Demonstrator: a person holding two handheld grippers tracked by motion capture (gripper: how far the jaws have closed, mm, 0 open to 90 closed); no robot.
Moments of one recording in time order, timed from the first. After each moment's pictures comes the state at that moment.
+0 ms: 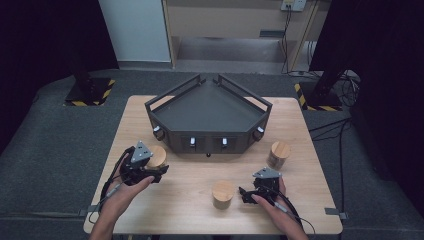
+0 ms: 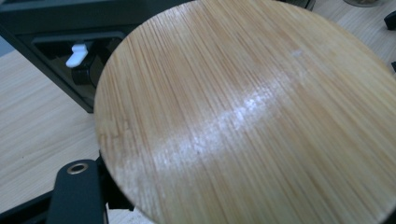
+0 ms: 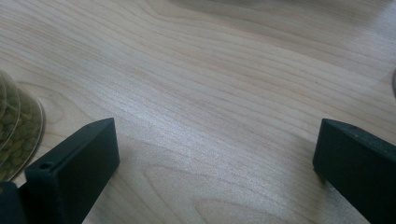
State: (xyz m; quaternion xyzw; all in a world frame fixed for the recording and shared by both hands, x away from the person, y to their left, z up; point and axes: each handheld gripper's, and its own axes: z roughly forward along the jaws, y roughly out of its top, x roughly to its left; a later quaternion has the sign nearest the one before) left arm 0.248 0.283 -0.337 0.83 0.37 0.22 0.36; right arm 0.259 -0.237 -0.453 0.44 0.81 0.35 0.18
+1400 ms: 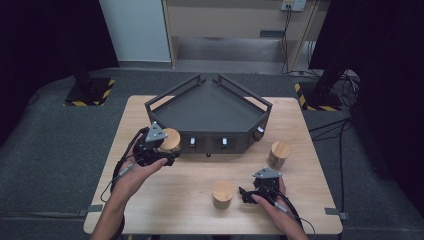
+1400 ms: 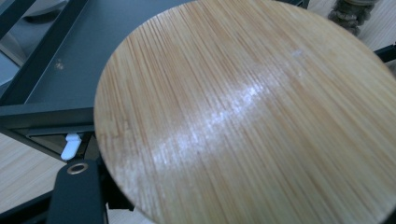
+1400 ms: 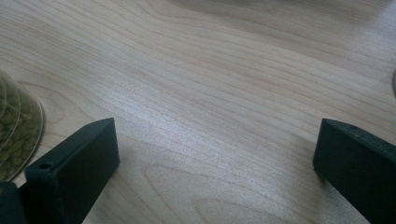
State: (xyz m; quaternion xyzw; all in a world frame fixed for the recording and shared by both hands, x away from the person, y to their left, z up) left arm 0.287 0.253 -0.299 0.84 0.34 0.22 0.37; right arm 0.259 -0.238 -0.453 0.44 0.81 0.35 0.18
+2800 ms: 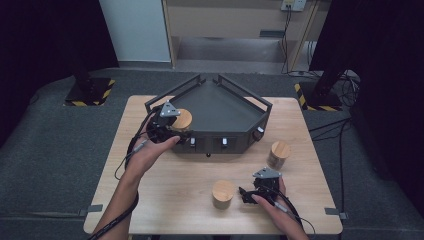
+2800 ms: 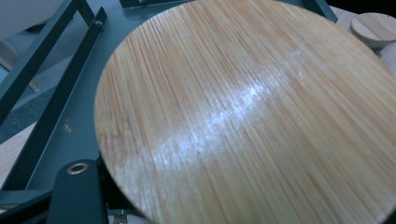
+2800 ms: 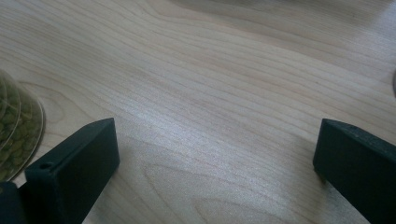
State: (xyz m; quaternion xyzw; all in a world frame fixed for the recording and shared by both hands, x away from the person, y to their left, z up) left arm 0.339 0.227 -0.273 0.83 0.34 0.22 0.38; right arm 0.259 -0.238 -0.454 0.44 0.81 0.35 0.18
